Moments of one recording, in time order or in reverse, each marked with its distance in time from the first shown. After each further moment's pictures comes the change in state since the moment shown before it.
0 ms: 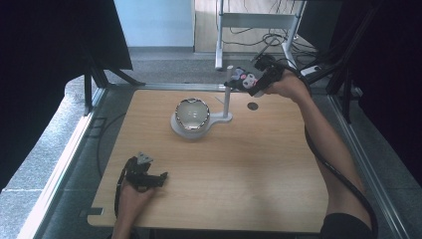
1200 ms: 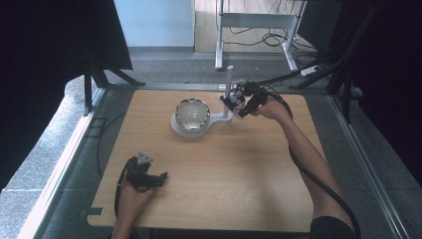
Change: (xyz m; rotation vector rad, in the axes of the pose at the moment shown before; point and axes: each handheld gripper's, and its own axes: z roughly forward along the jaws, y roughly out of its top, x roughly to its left) left arm 0.000 0.000 0.000 -0.003 0.002 -0.003; right arm 0.007 -0.030 0.106 0.028 -0.004 -0.048
